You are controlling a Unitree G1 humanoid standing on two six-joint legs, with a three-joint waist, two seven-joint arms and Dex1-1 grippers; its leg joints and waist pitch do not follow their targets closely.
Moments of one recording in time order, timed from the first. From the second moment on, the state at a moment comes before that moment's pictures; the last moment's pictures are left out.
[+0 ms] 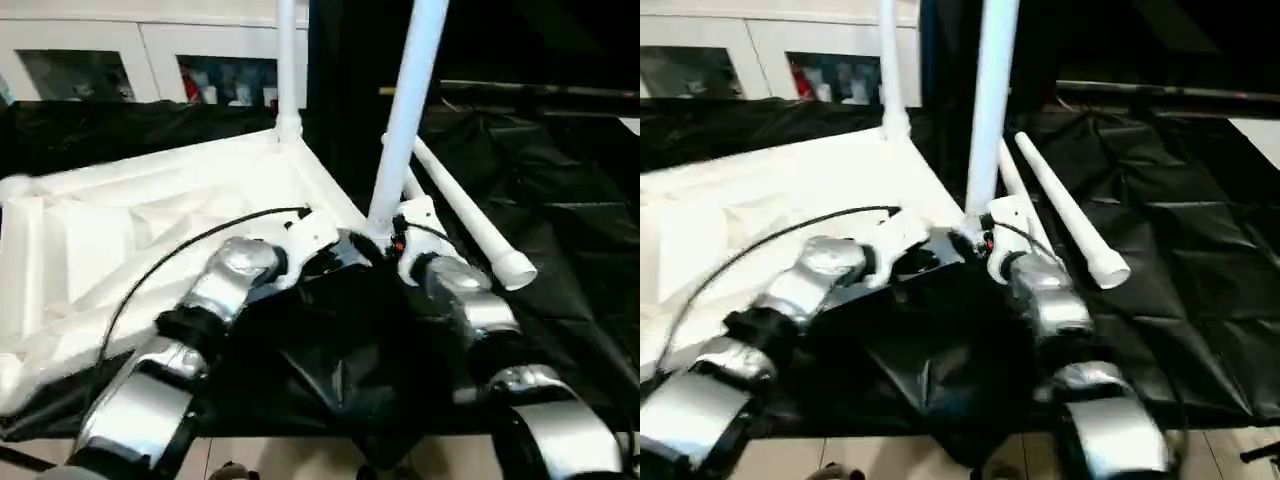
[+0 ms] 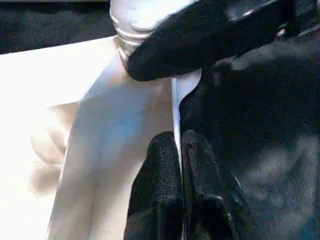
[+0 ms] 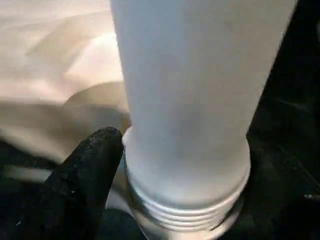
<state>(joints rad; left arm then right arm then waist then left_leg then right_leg) -0.73 0.21 -0.28 0.80 0.14 0.02 -0.87 -0.65 -0.14 0.02 0.87 0.08 0.01 0.60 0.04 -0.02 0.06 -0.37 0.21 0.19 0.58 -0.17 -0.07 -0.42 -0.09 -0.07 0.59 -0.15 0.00</state>
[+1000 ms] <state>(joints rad) -0.67 0.32 -0.28 0.73 0.09 -0.06 -1.11 -0.53 -0.25 0.09 0.64 0.12 0.09 0.92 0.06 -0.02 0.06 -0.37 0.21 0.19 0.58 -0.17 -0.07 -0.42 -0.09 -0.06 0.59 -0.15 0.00</state>
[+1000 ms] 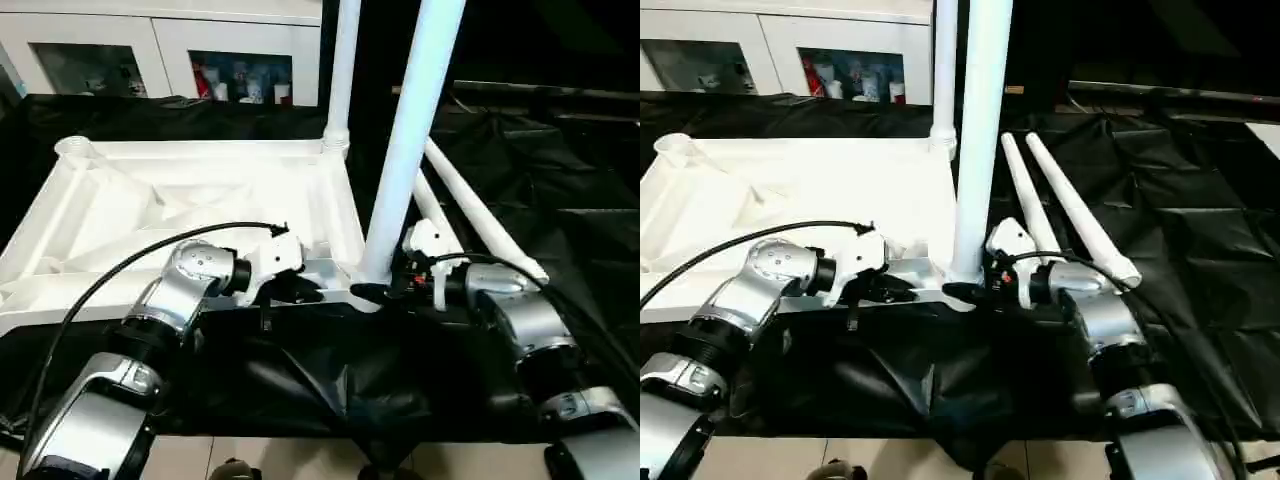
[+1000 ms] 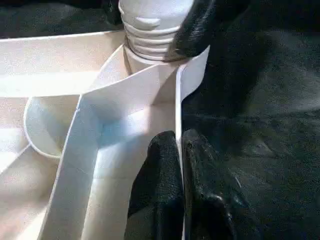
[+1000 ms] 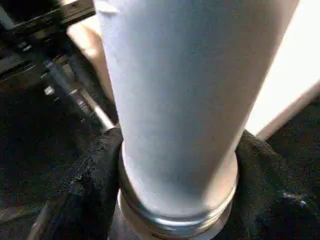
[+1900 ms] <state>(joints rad) -0.75 0.21 -0.27 0.86 0.14 0.01 -0.89 -0.59 -0.20 0.04 0.76 0.09 0.04 0.71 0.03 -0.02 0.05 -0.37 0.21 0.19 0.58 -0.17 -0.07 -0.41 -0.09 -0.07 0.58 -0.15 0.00</state>
